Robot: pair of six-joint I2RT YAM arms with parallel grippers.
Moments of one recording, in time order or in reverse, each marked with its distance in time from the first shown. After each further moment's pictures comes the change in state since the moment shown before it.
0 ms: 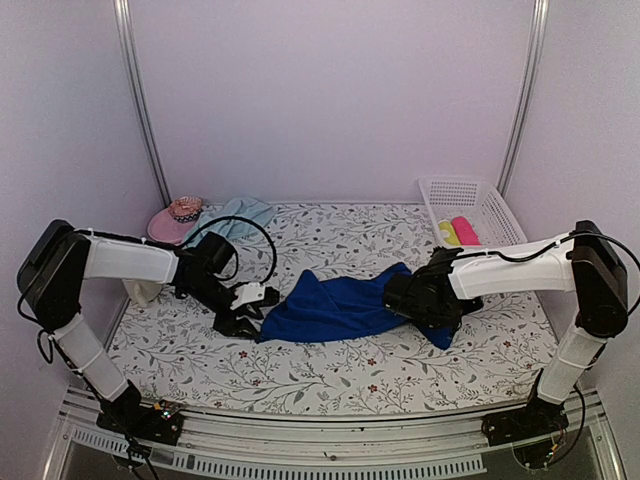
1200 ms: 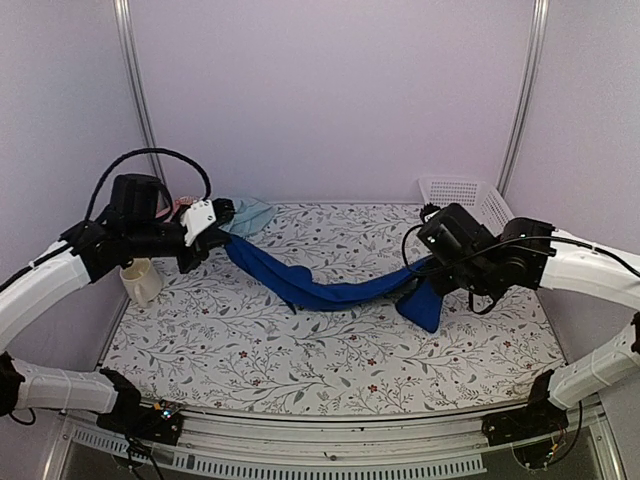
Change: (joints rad) left arm 0.024 -0.541 0.102 0.018 -0.230 -0.202; right arm 0.044 -0.388 0.047 0.315 -0.294 -0.535
